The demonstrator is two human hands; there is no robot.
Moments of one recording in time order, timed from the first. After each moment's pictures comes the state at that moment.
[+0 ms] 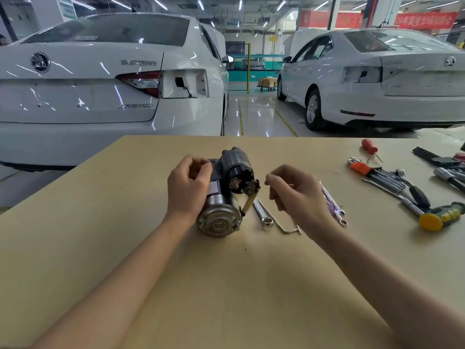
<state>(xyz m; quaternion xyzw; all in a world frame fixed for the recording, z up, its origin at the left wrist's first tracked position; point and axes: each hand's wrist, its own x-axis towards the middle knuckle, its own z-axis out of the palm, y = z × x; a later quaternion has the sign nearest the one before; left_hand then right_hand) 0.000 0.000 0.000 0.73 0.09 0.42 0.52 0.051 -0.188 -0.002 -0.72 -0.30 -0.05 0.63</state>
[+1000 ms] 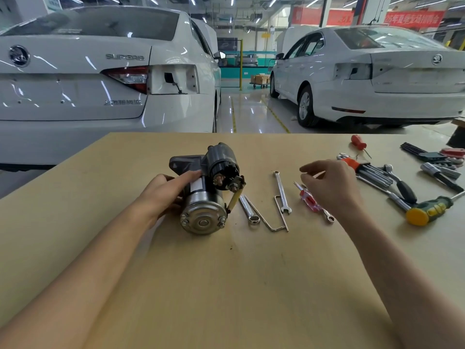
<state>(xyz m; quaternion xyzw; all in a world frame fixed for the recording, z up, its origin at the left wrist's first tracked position) 0.003 0.031 -0.005 0.74 0.23 0.13 0.62 0.100 -0.242 0.008 -0.89 -0.14 -0.18 0.40</state>
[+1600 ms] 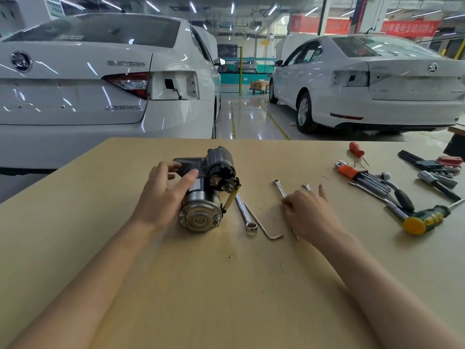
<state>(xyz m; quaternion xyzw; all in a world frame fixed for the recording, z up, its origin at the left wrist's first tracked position) -0.010 0.024 -0.005 0.81 0.12 0.30 0.48 0.103 -0.225 -0.027 -0.96 -0.23 -0.13 0.07</state>
